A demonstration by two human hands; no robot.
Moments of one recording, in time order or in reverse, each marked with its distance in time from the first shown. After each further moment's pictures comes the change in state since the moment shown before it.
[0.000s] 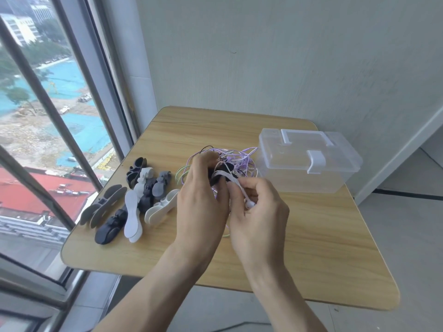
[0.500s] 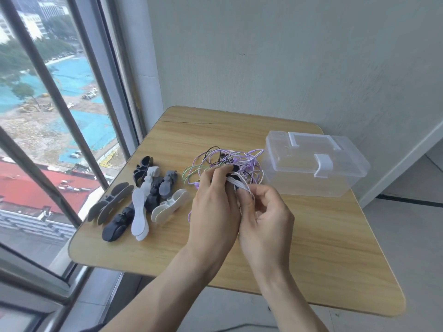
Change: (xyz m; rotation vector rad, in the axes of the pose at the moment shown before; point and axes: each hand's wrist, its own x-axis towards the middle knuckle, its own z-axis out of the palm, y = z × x) left_hand -0.005 -0.005 0.006 0.130 -0.164 -0.117; right_hand -0.006 0.006 0.000 0.135 -0.043 0.144
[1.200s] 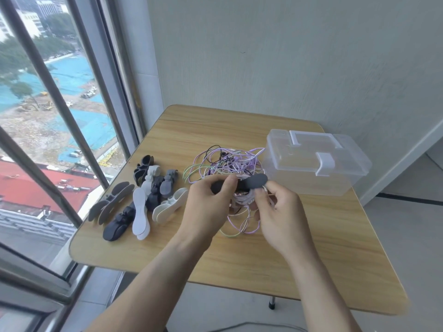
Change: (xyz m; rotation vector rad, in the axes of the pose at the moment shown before) left_hand 0.014 -0.002 -0.014 -0.578 -0.198 -0.455; right_hand 0.033 0.014 -0.028 -0.213 -0.286 0.056
